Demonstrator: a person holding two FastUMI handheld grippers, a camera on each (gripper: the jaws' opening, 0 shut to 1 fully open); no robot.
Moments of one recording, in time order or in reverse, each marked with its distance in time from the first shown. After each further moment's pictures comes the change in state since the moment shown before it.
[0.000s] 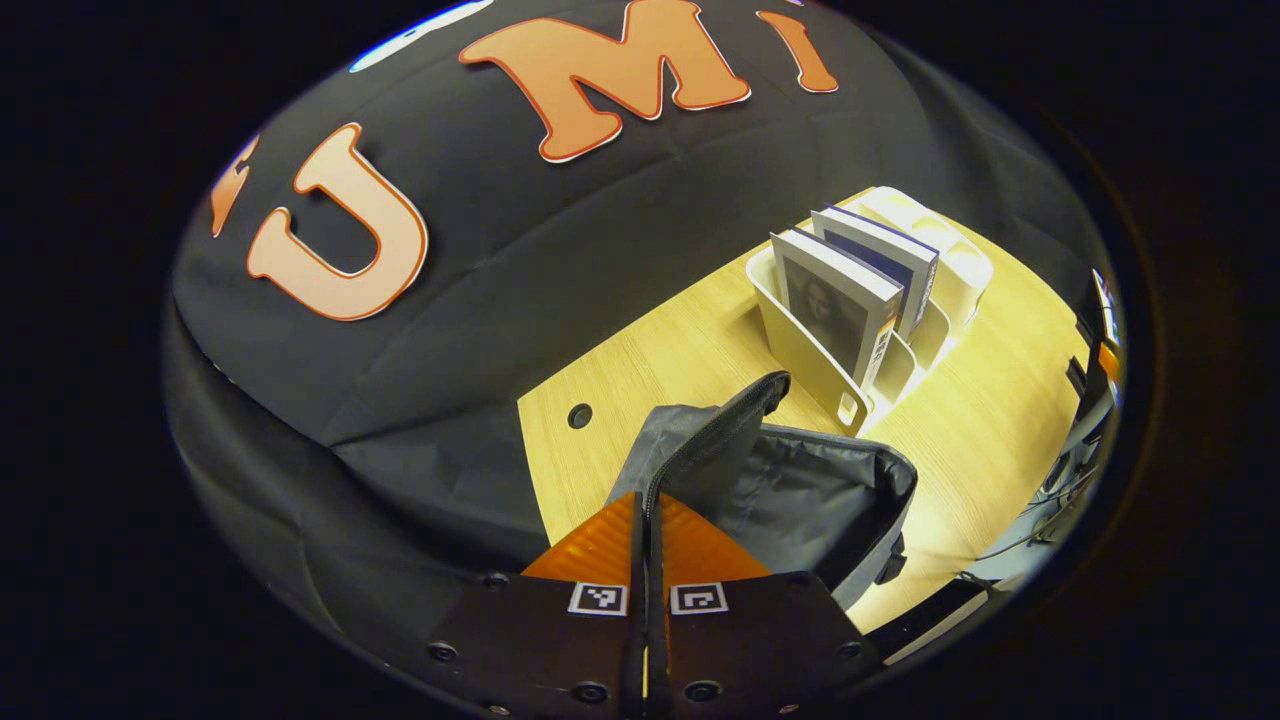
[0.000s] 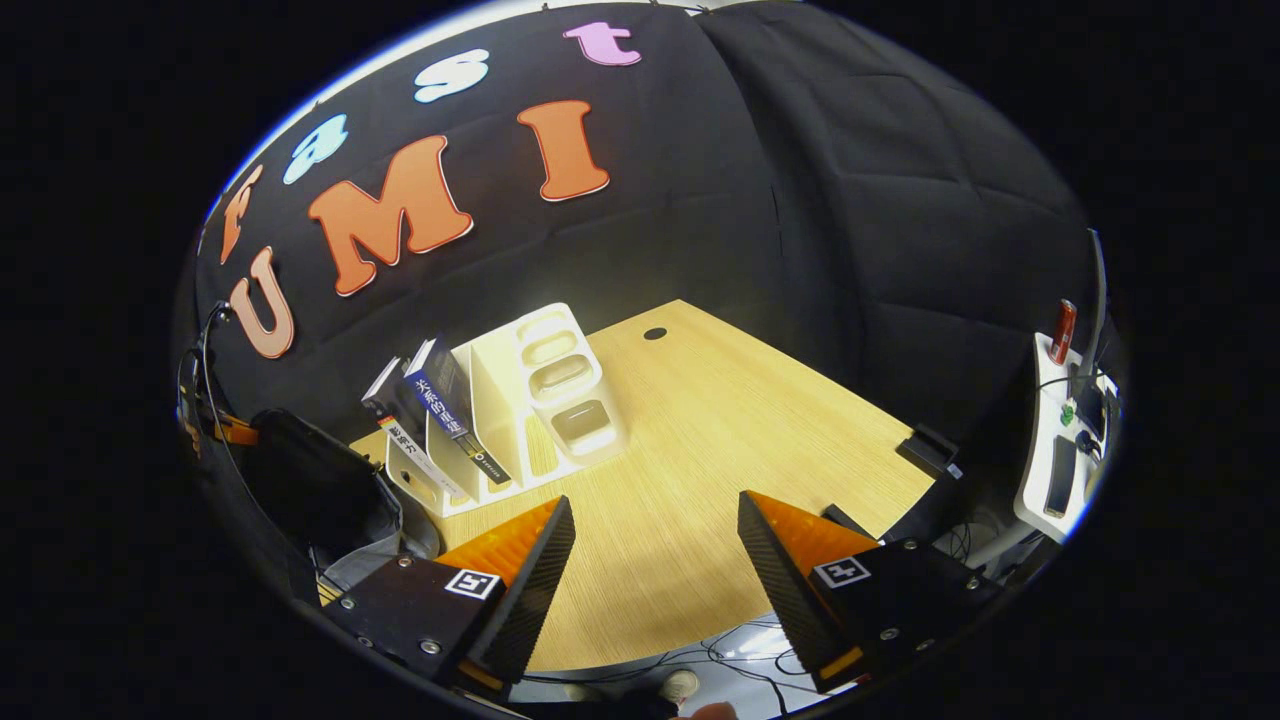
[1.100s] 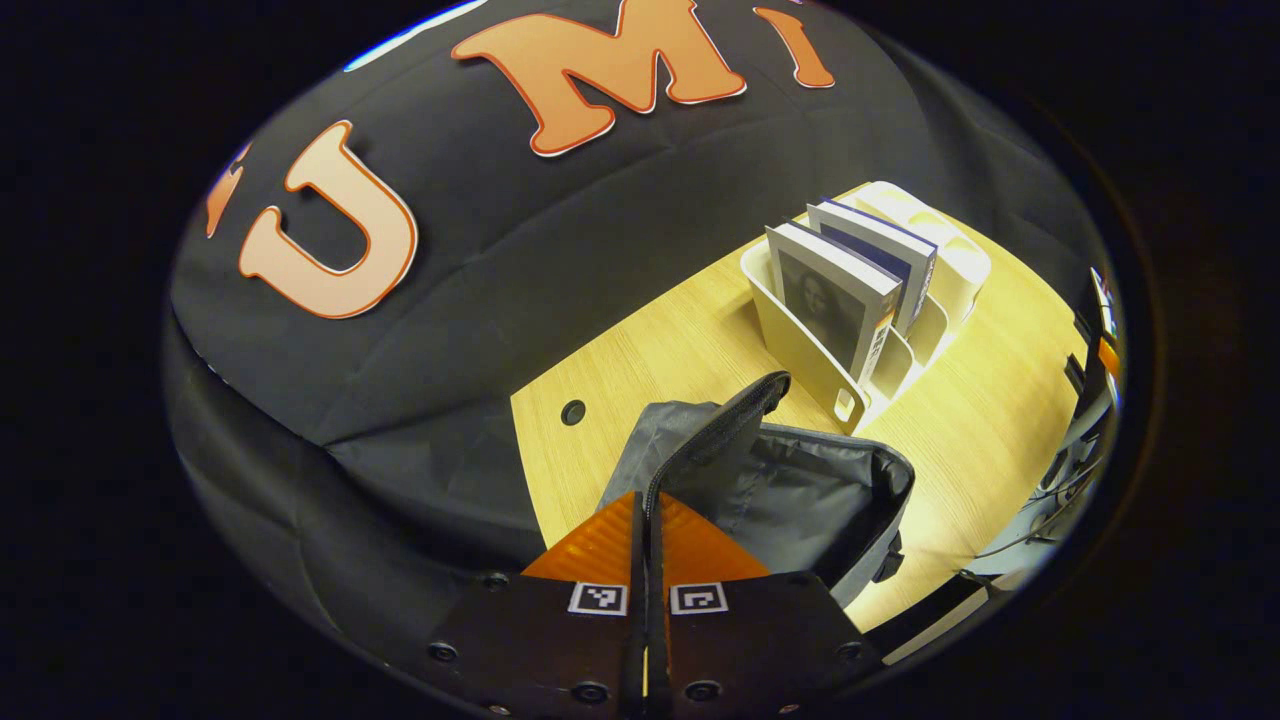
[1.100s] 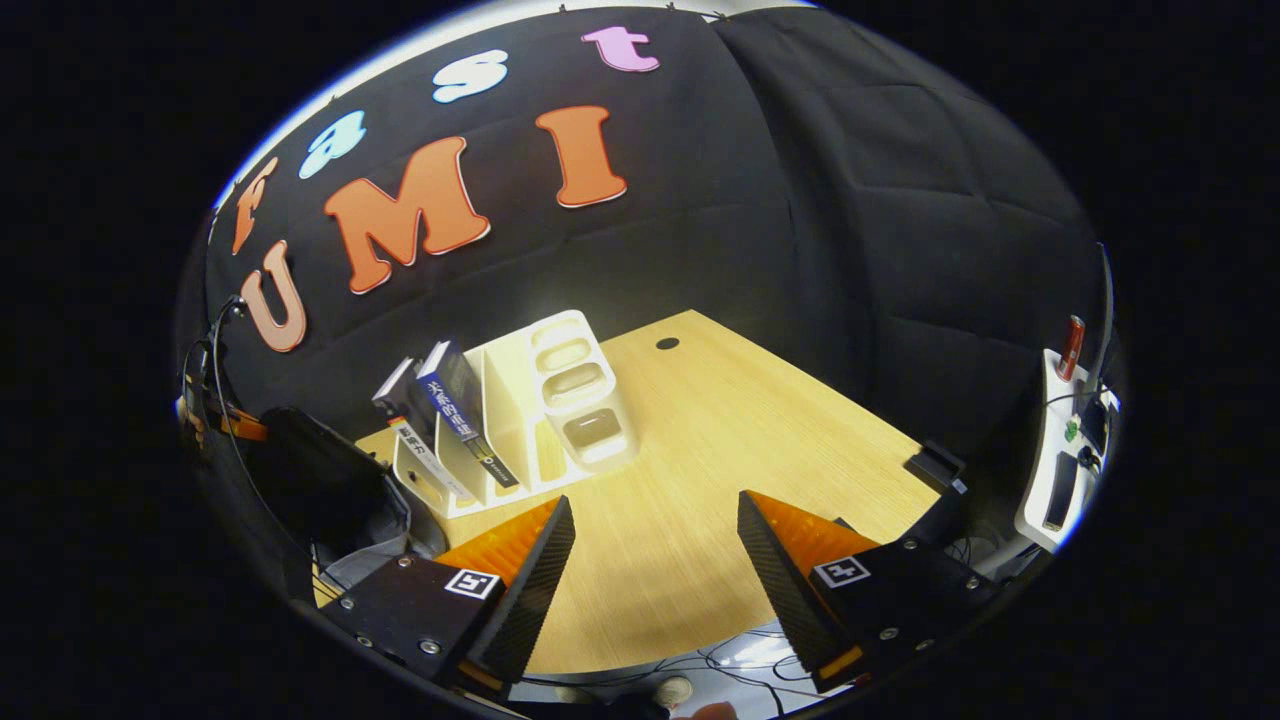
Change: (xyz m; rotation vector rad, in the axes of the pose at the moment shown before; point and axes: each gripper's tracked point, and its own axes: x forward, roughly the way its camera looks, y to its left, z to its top) left arm 0.008 -0.004 -0.005 0.002 0.012 -0.021; right arm -0.001 0.022 0.010 -0.041 -0.038 0.061
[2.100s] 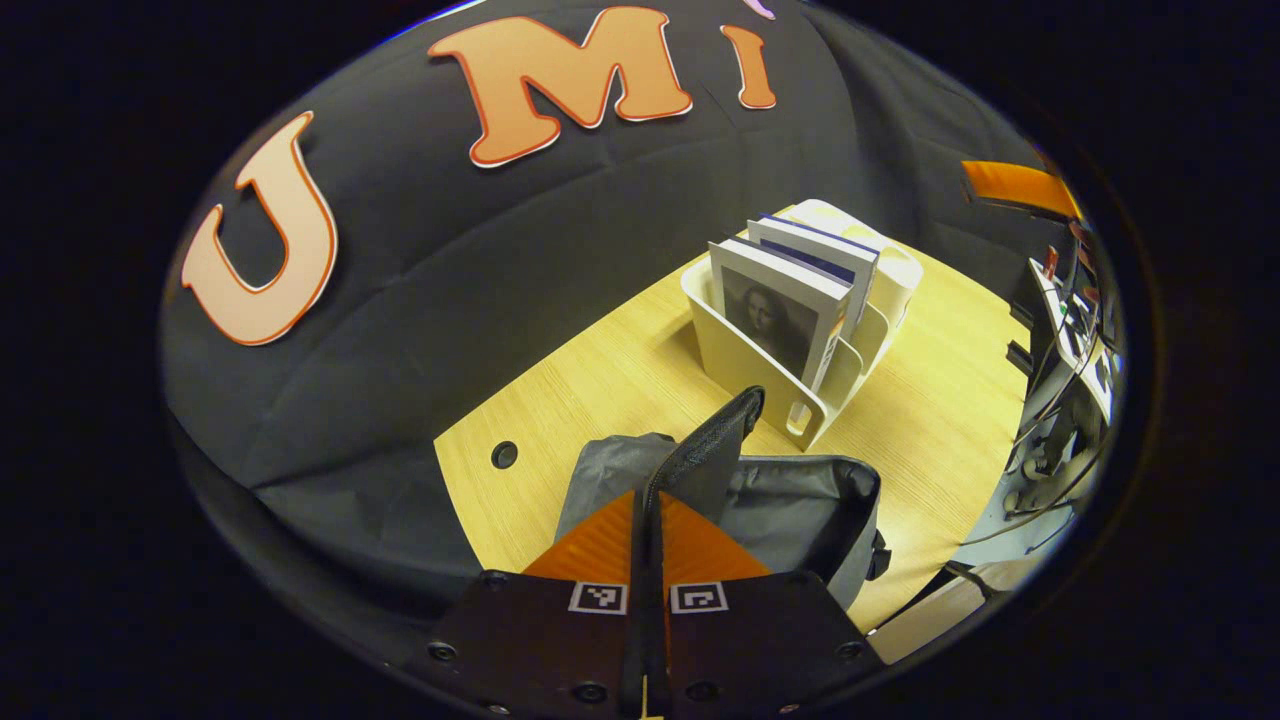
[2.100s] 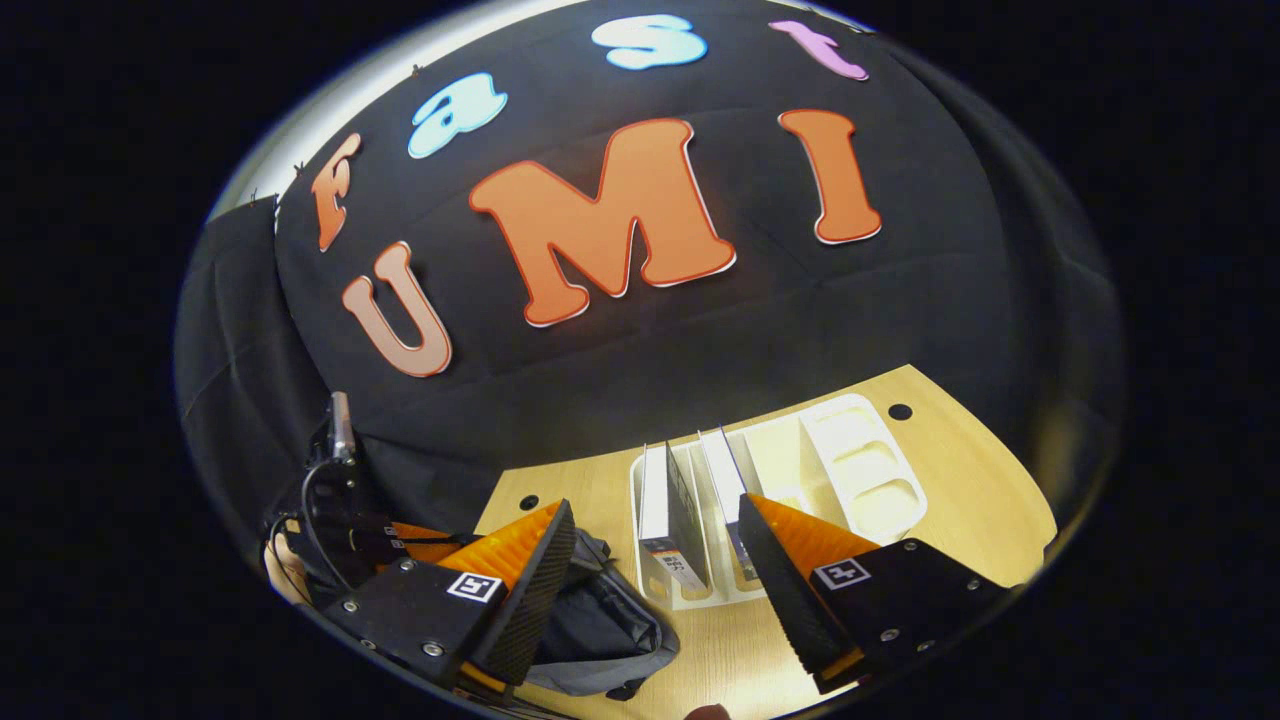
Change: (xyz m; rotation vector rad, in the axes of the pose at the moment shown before) left arm 0.048 -0.003 0.005 0.043 -0.142 -0.270; right arm 0.076 0.319 0.126 -0.123 0.104 0.307
